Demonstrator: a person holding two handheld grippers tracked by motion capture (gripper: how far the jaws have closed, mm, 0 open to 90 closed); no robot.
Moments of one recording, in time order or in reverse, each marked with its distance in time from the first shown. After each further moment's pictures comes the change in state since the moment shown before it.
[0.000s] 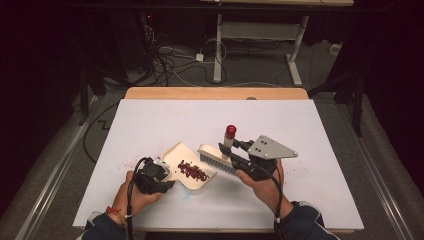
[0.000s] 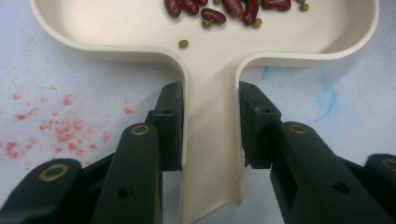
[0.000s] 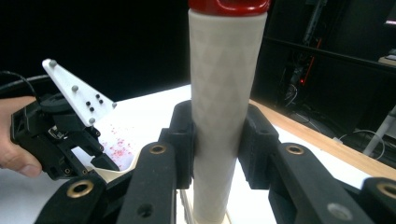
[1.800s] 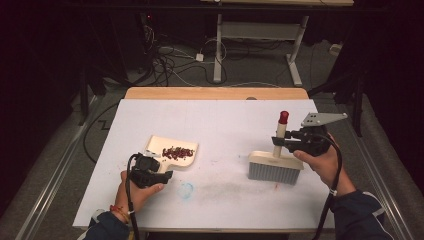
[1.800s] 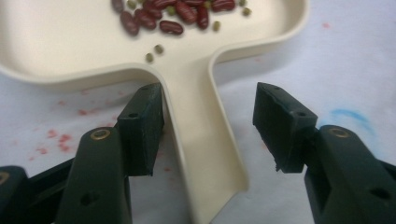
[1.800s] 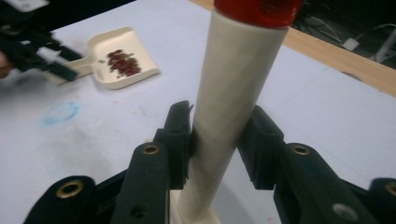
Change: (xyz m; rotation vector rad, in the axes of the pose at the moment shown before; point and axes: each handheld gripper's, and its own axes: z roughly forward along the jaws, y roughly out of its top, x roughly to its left) left arm 0.015 -0.004 0.002 -0.150 0.050 -0.228; right arm -0.143 -0.022 -0.055 0.365 0.056 0.137
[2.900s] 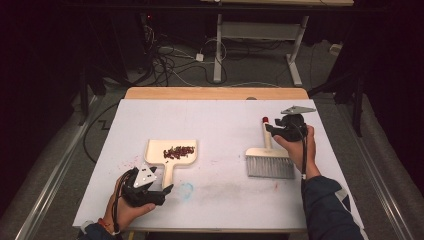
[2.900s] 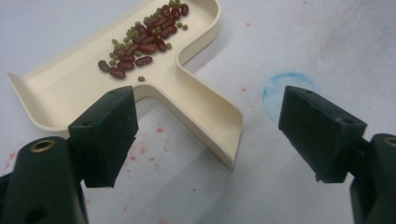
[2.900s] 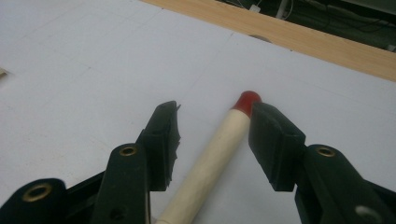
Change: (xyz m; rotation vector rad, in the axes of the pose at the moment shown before) left arm -0.015 -0.040 -0.026 -0.227 0.022 0.344; right arm -0.041 -0.011 0.080 0.066 -0.348 0.139
